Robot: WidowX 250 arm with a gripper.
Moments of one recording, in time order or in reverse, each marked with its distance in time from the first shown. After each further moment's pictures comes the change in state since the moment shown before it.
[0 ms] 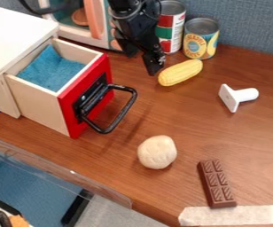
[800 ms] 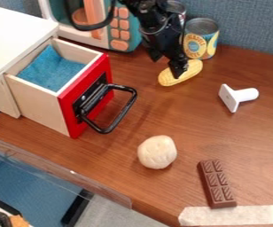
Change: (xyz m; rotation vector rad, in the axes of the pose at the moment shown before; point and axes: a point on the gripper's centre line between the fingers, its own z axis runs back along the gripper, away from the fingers) arm 0.037 -0.007 -0.053 0.011 -0.064 -0.015
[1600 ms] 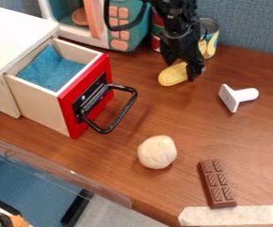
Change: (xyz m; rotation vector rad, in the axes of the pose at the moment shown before) arm 0.012 -0.005 -0.038 0.021 0.075 0.030
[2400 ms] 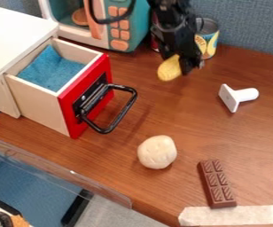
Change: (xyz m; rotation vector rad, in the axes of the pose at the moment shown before) arm -0.003 -0.003 0.045 -0.025 -0.039 0.042
